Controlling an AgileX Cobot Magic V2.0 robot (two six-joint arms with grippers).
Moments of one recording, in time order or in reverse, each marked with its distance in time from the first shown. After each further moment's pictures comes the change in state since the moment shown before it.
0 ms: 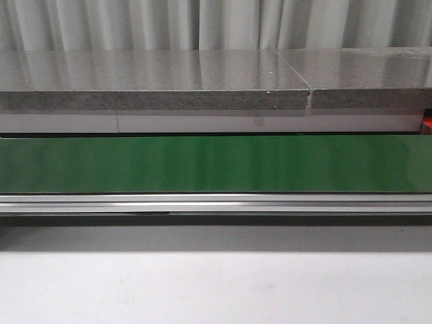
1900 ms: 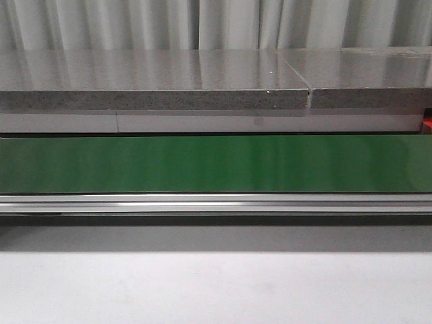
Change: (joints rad) left arm 0.458 1.063 -0.458 0.038 0.058 -0.287; right arm 0.000 0.000 0.000 0.000 0.002 -0.001
